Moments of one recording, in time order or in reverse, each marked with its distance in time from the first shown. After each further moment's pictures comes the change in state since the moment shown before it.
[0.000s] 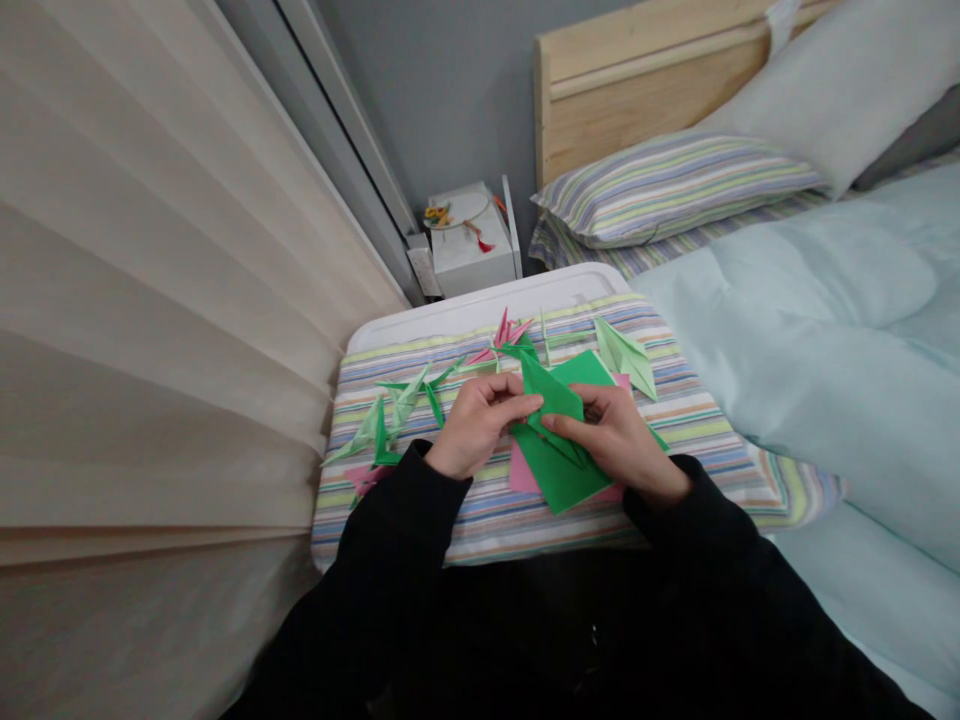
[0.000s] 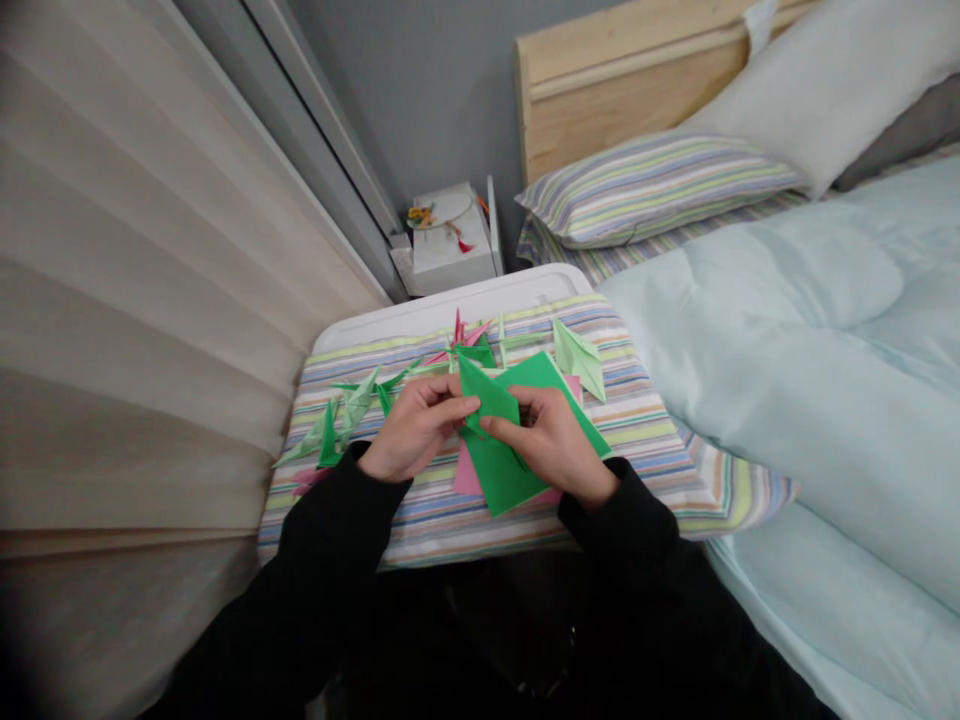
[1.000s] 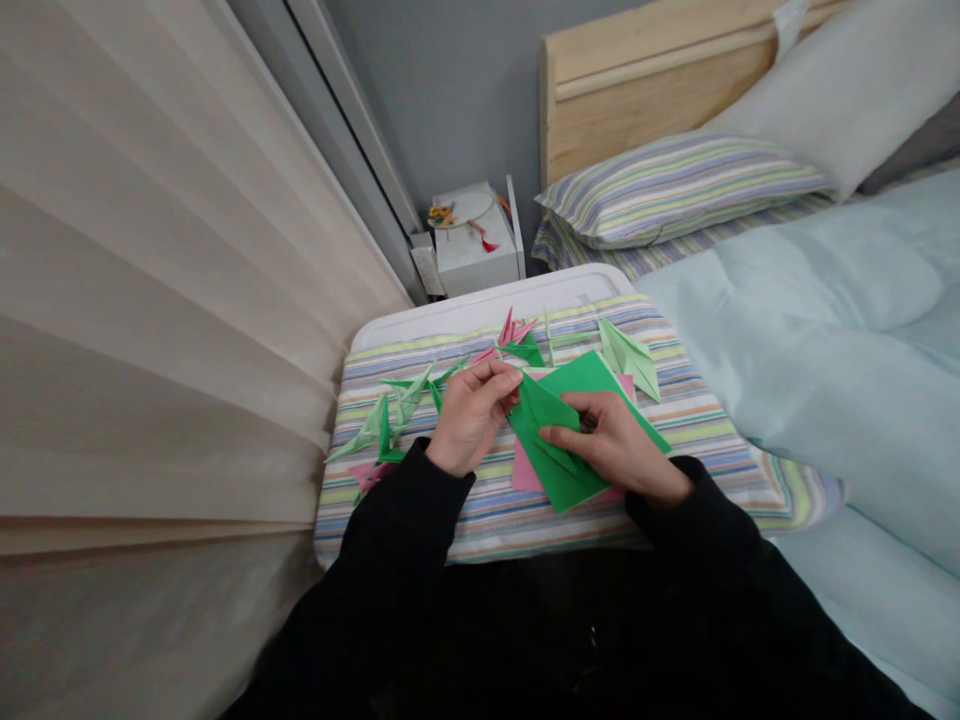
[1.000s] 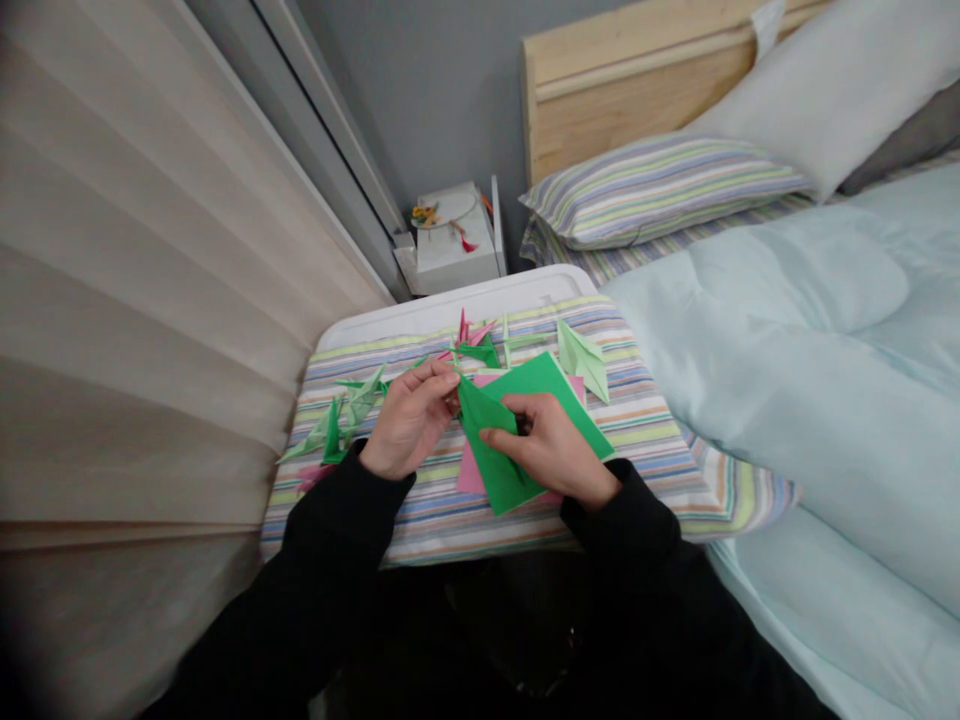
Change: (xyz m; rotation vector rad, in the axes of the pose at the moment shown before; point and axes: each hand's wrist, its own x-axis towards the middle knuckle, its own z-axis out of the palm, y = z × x) left_hand 0.003 0.004 -0.003 -0.162 0.168 0.061; right_hand -0.001 -0.003 0.000 -0.214 -0.092 -0.004
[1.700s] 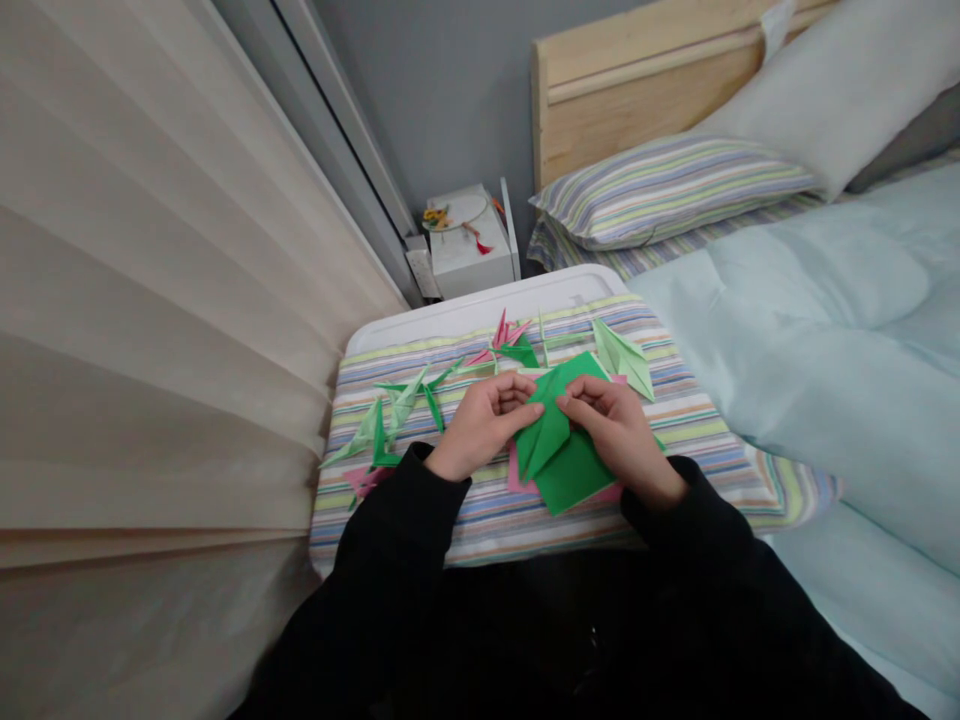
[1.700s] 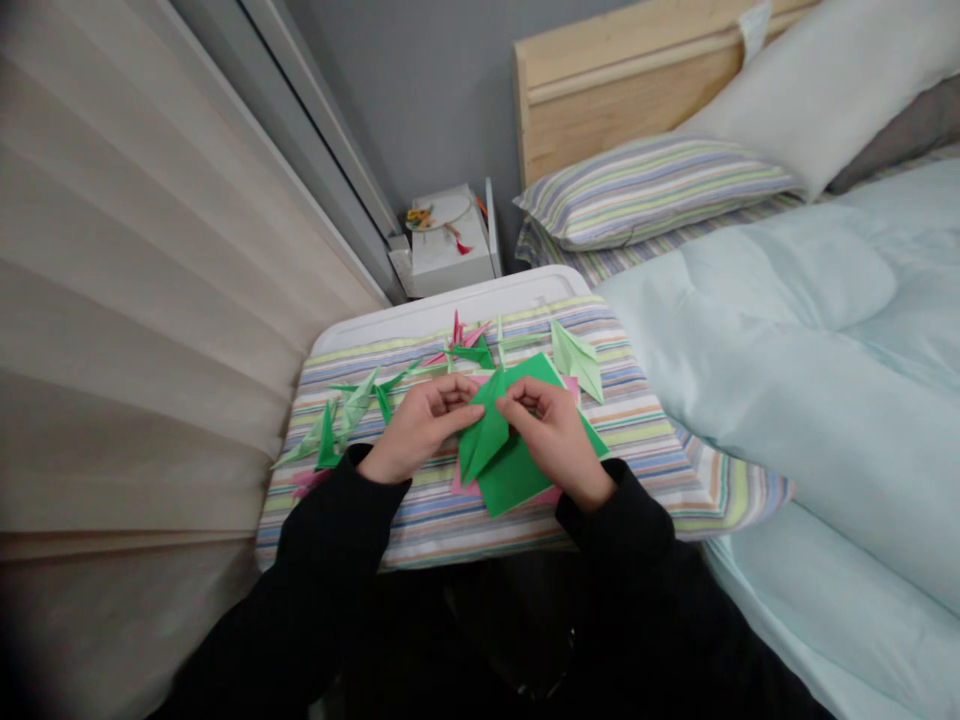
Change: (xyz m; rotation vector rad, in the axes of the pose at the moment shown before) left_hand -0.001 -0.005 -0.003 0.338 -0.243 -0.057; right_hand 0.006 -0.001 0.002 0.312 0.285 -0.018
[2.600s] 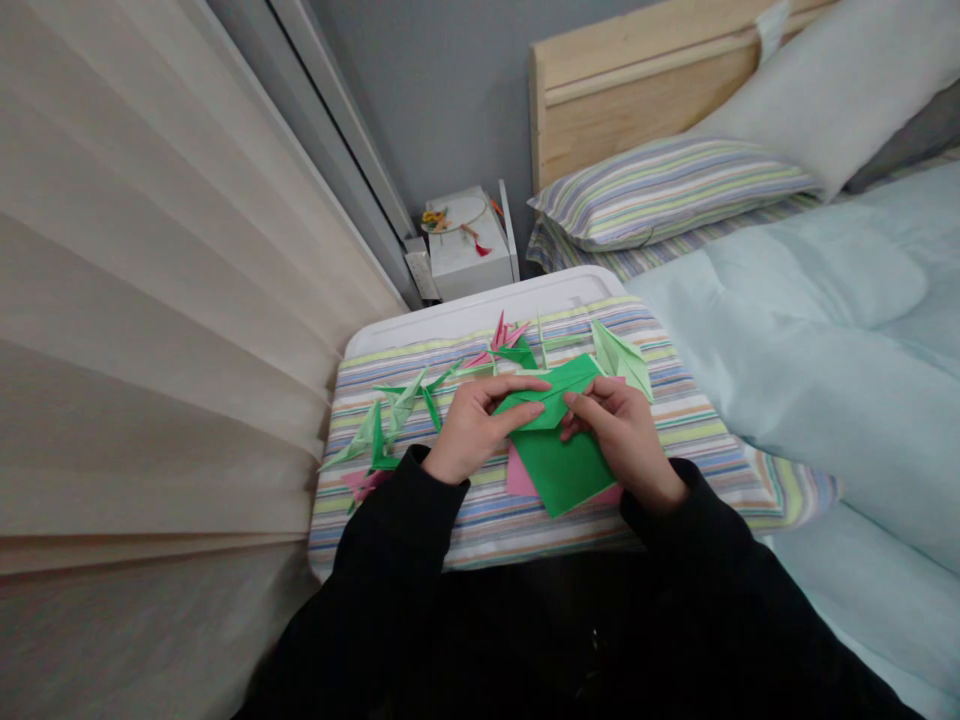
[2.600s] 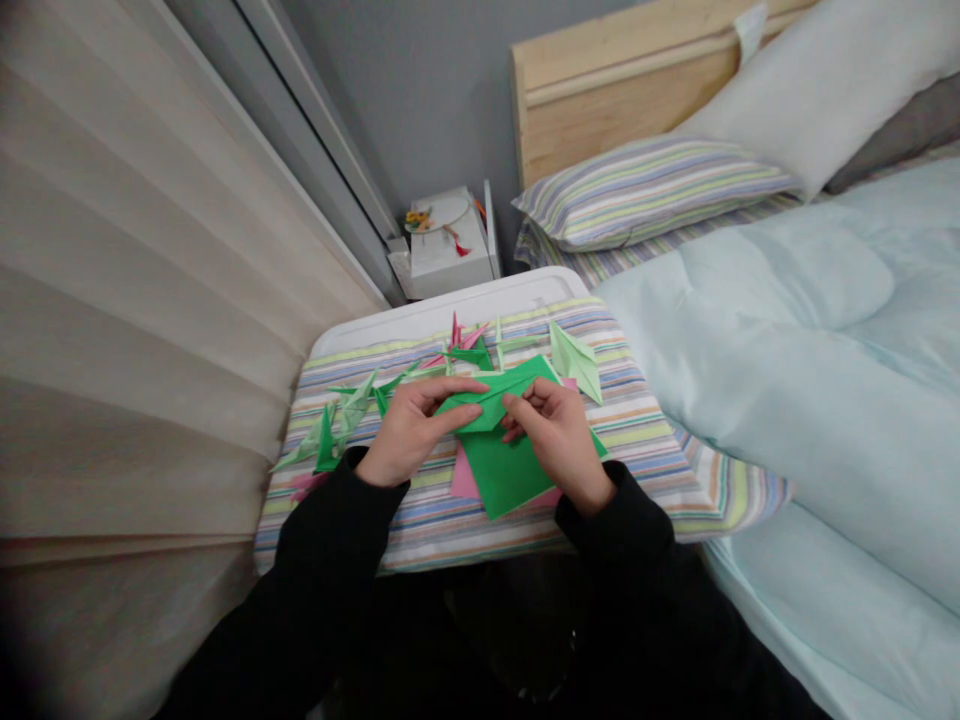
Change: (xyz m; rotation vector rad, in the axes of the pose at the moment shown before) left_hand 0.001 0.001 -0.006 0.235 0.051 0.278; right_hand -0.001 0.003 -0.002 0.086 0.082 0.023
